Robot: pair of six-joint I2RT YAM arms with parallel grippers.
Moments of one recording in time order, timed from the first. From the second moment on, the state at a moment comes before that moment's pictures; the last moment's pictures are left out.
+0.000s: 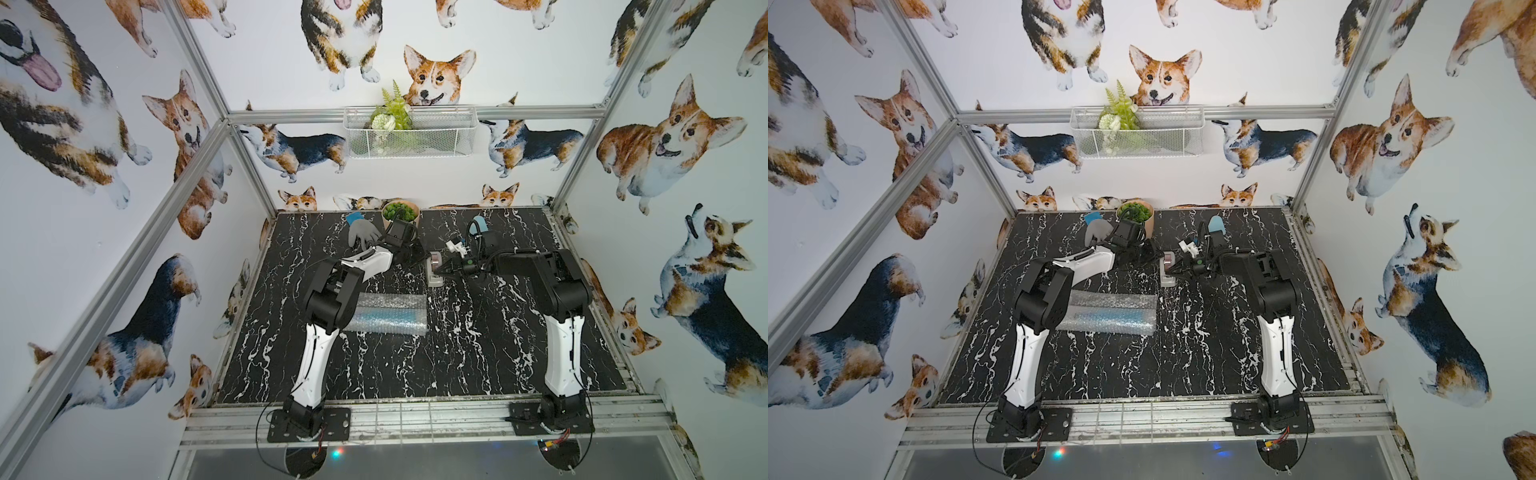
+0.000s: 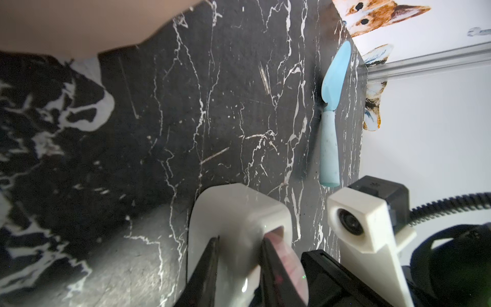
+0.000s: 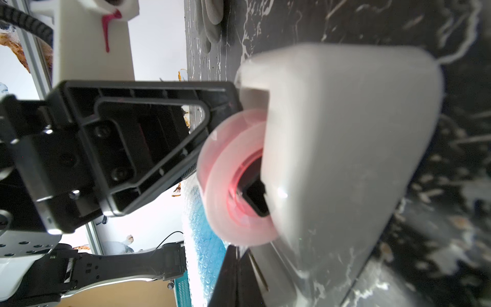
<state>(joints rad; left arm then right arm) -0.52 2.25 1.62 -0.16 0.37 -0.91 0.29 2.16 1.29 -0.03 -1.10 0.61</state>
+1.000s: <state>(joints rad) -0.52 2.27 1.64 -0.16 0.39 -0.89 0.30 2.04 1.05 0.07 -1.08 0.68</state>
